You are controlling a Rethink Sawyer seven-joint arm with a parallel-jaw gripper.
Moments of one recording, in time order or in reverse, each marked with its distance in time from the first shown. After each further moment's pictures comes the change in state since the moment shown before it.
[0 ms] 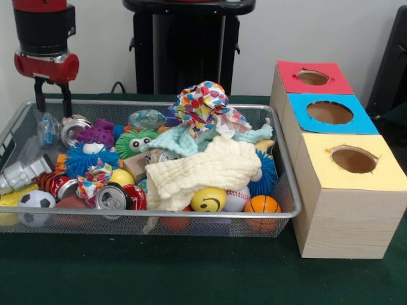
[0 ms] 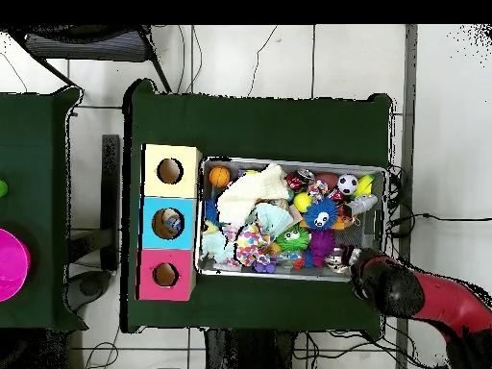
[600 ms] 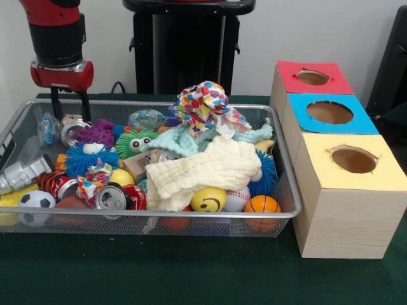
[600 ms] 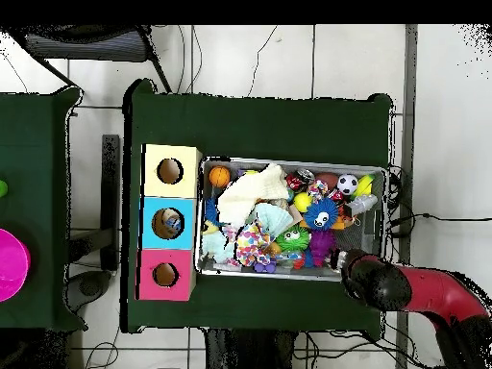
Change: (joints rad) arm -0.023 0.049 0.080 0.000 -0.103 0.067 -0.042
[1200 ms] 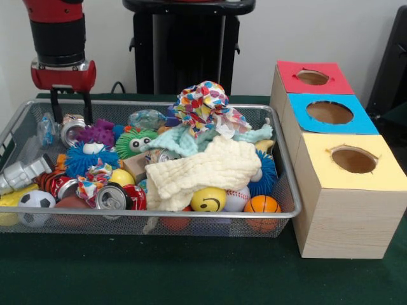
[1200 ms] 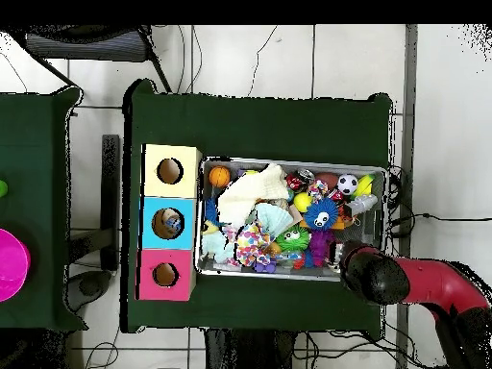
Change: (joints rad) arm -0.010 -0.024 0.073 -0.004 -0.029 0.008 -0.055
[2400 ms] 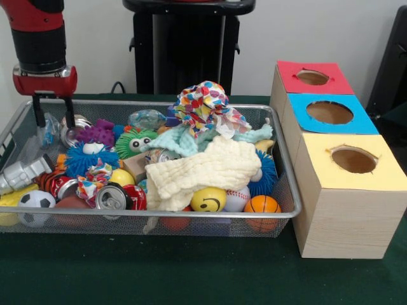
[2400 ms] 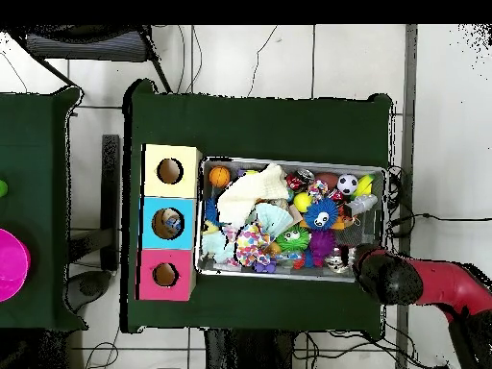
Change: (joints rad) arm -0.076 0.060 0.036 -0.049 -0.084 0.065 -0.072
